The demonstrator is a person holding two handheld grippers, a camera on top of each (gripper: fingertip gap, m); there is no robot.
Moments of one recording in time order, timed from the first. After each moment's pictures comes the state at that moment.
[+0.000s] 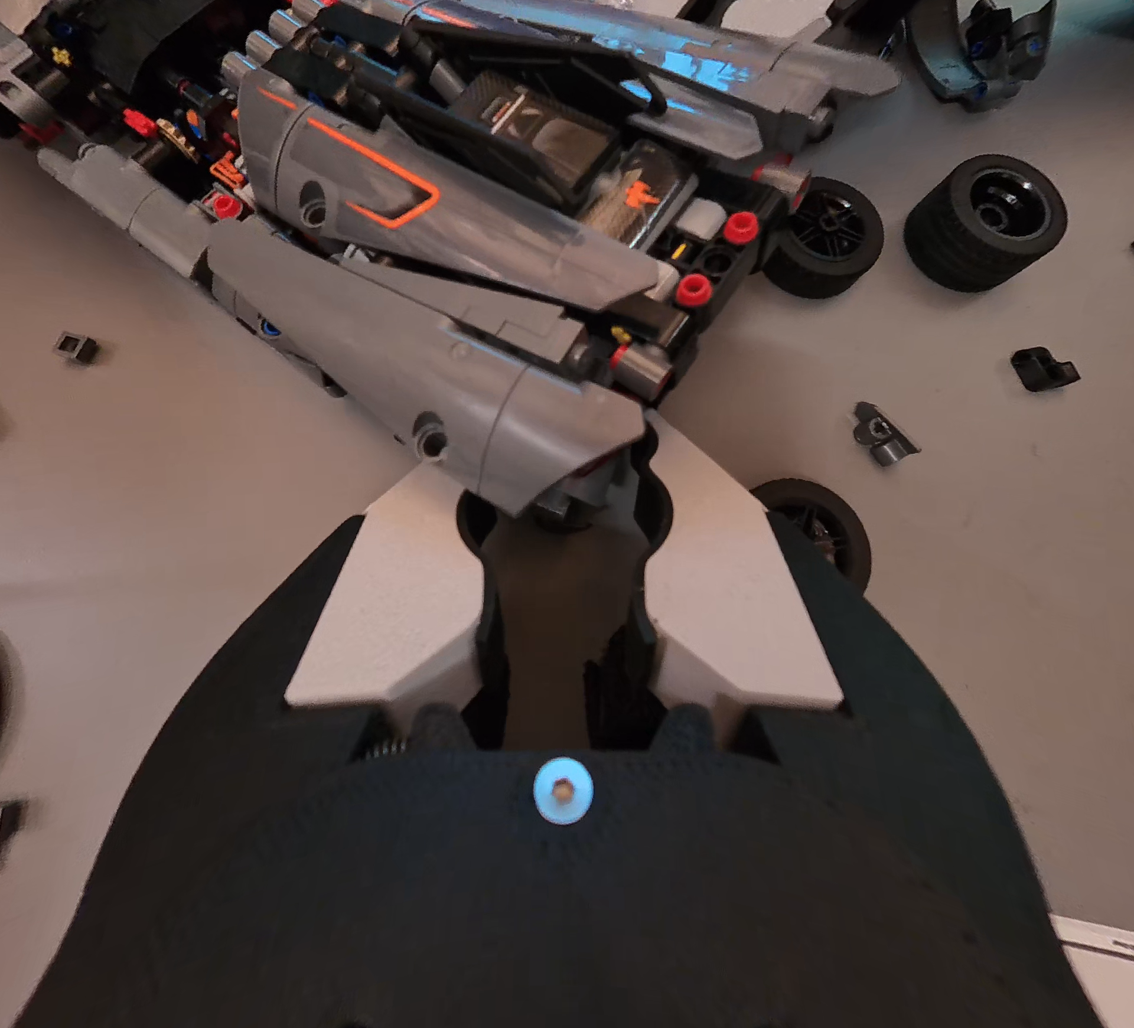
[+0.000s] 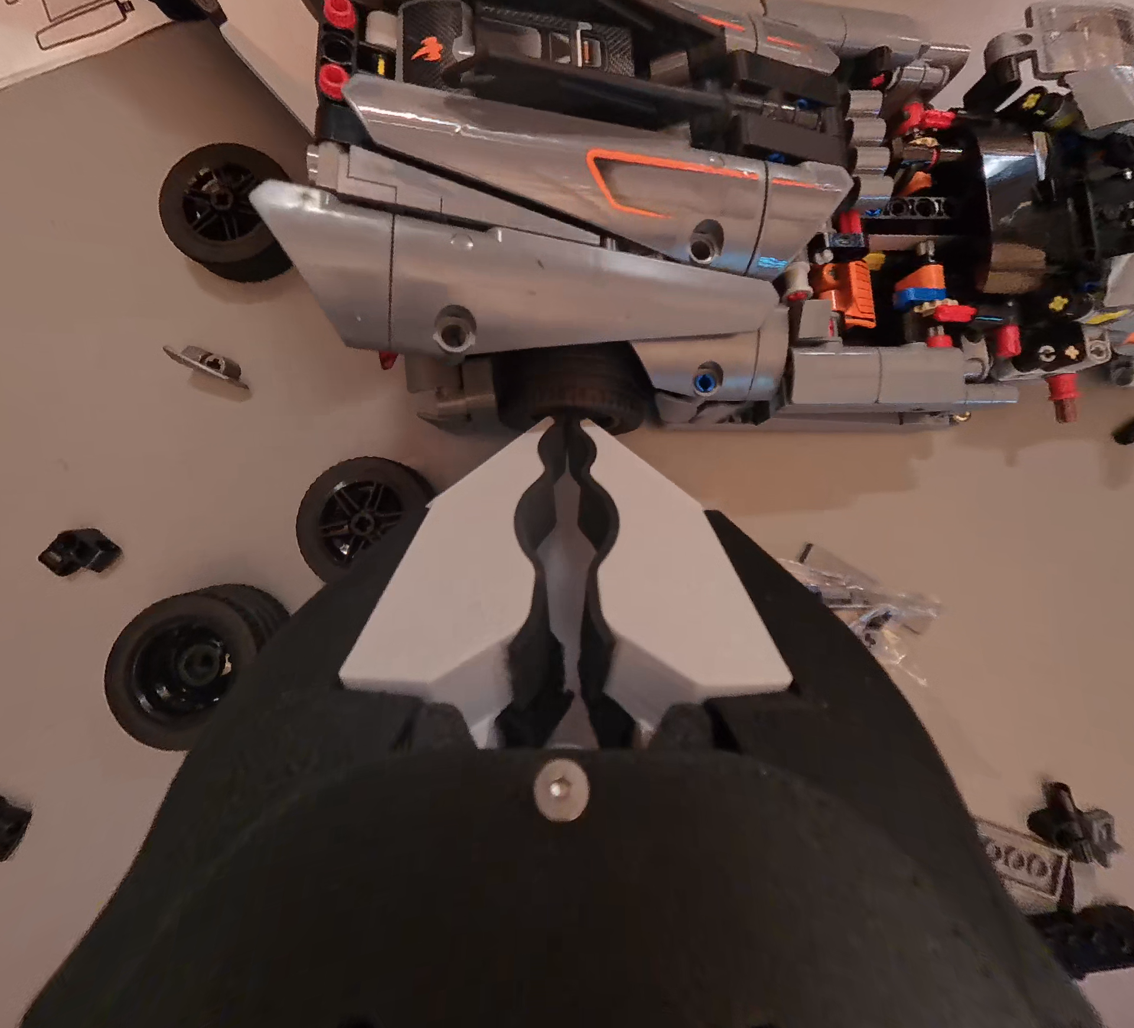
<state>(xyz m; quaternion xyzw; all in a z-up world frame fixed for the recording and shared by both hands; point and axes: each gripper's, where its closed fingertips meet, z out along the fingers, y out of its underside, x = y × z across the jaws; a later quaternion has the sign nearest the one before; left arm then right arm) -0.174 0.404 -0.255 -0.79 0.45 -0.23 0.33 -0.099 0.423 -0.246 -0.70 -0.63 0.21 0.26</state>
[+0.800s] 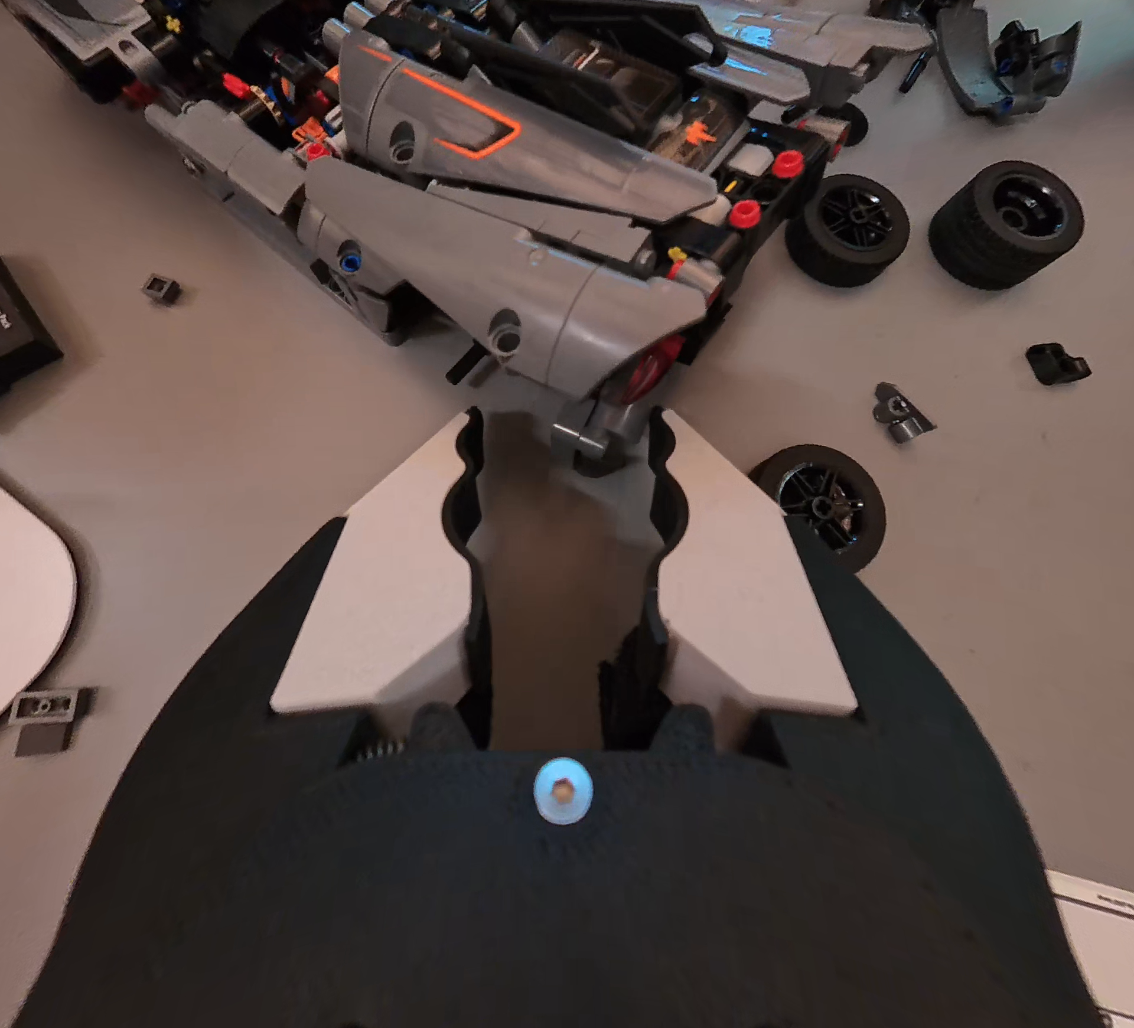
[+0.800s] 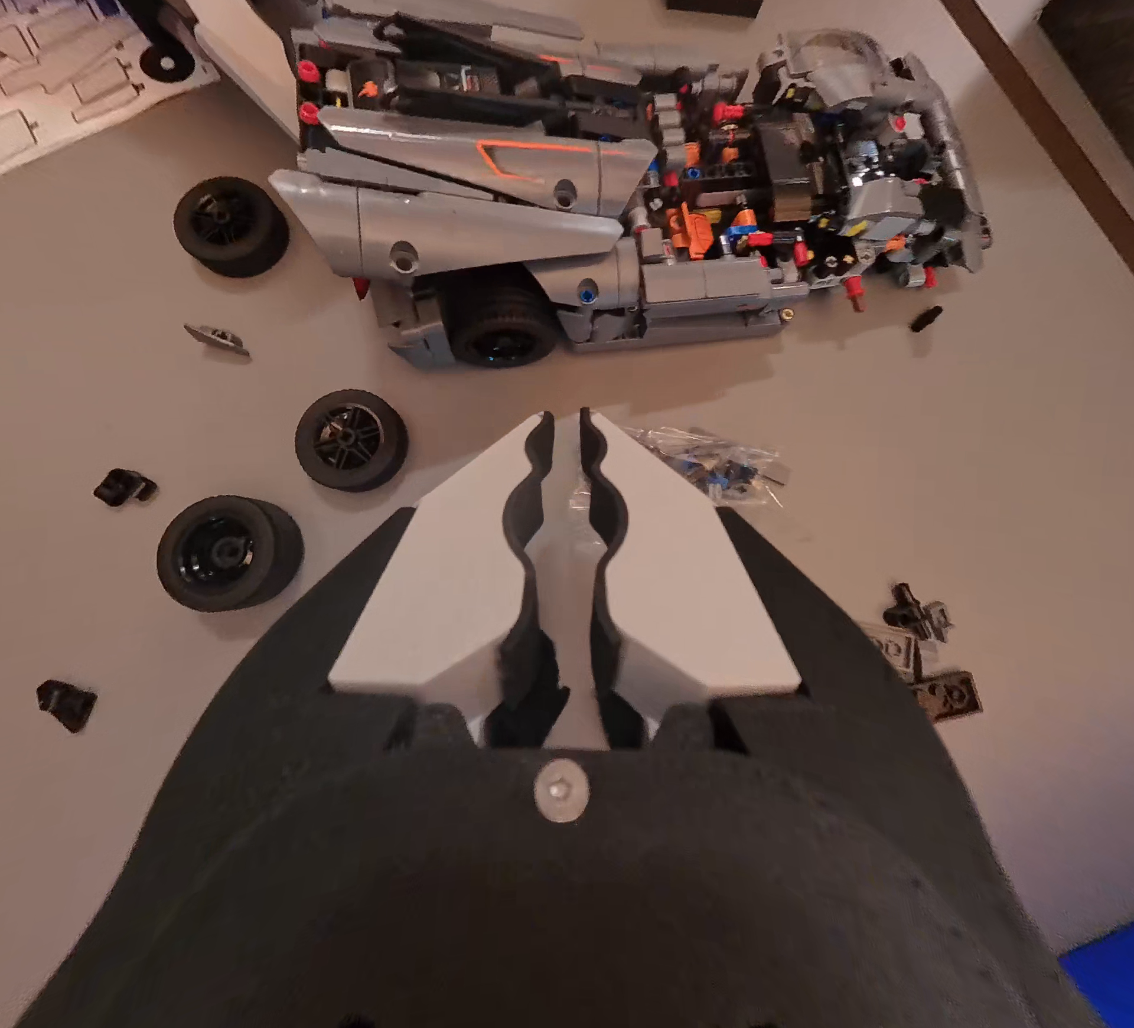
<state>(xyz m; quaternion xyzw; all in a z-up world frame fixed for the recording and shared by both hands) -0.195 0.406 -0.248 -0.80 0.43 -0.22 0.35 -0.050 0.442 -0.199 -0.73 -0.58 0.21 0.31</state>
